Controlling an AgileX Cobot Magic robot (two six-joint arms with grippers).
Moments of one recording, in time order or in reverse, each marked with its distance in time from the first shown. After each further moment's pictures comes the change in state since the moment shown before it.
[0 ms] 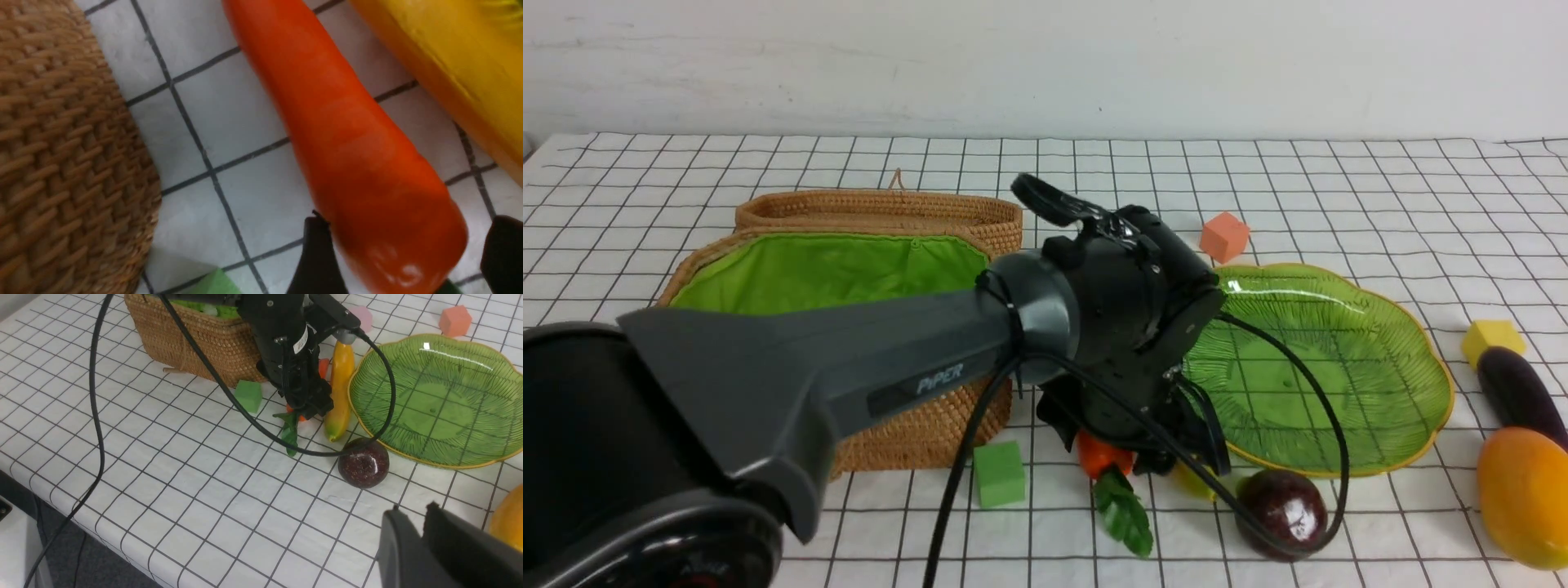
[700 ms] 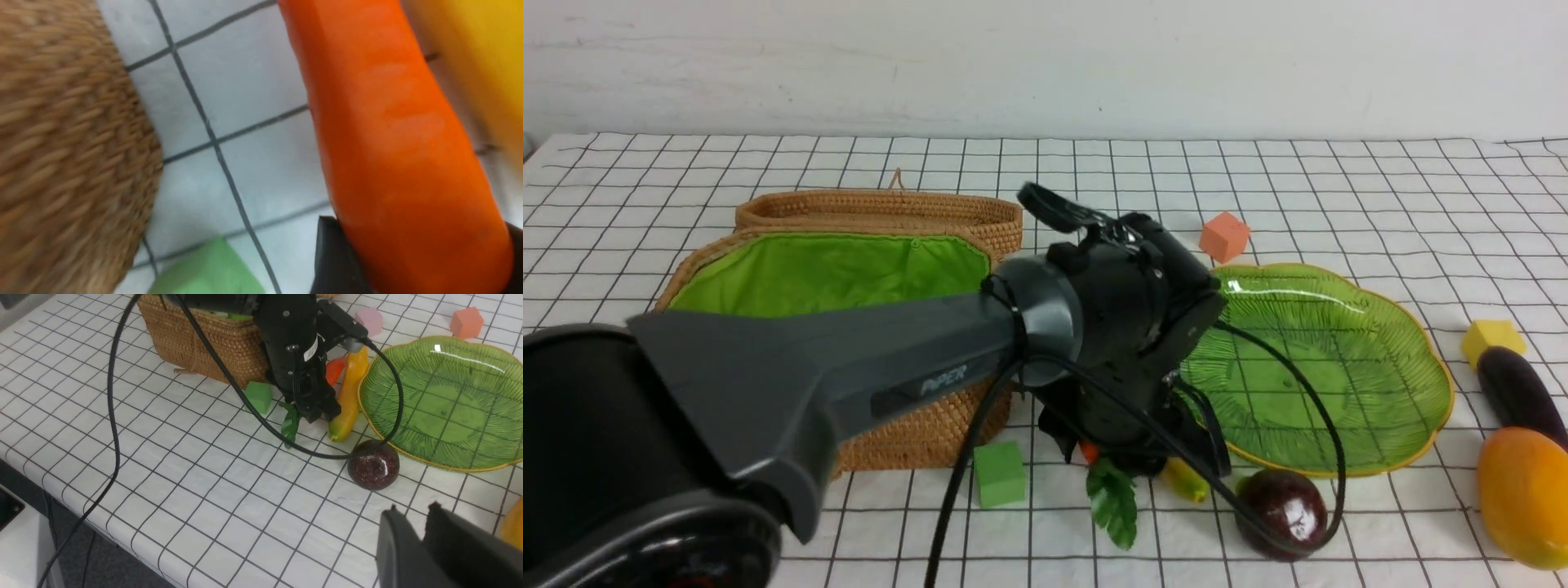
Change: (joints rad) right arm 0.000 0.000 0.000 0.023 0.000 -0.007; left arm 0.000 -0.048 -0.004 -0.035 0.056 -0.028
